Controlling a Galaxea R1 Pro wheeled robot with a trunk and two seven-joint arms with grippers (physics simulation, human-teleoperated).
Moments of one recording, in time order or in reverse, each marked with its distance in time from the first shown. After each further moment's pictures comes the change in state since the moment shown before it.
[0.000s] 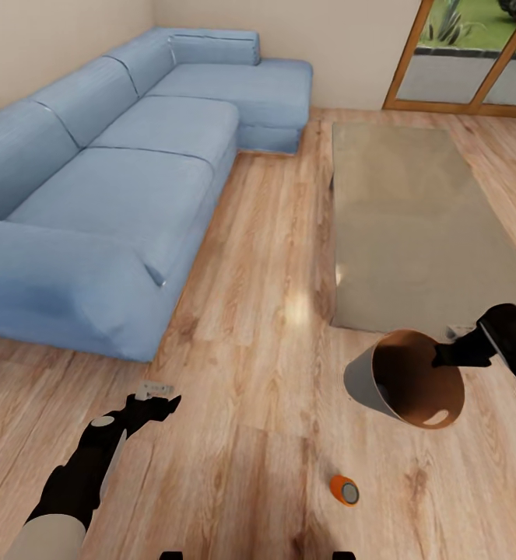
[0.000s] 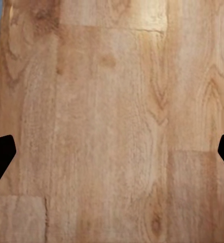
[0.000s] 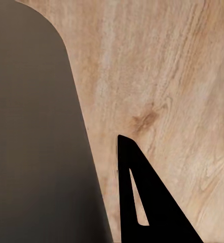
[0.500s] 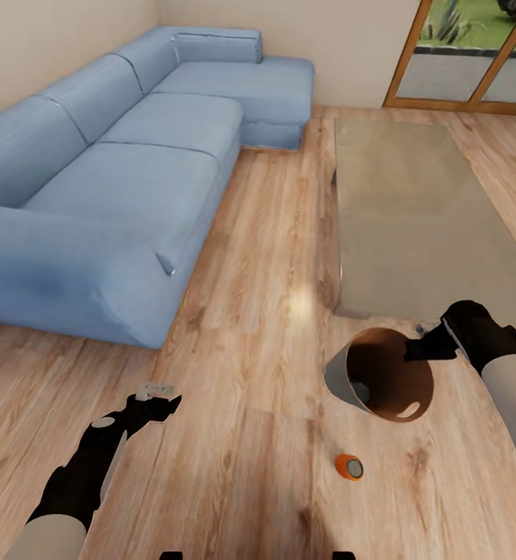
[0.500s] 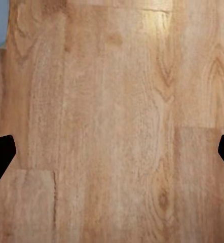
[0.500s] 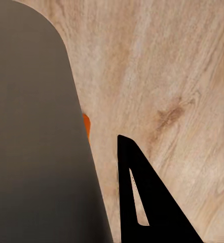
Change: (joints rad) left arm 0.000 -0.002 0.001 0.008 0.002 -0.016 0.002; right arm -0.012 0.121 -0.008 -0.001 -0.001 0.001 -0.098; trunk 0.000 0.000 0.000
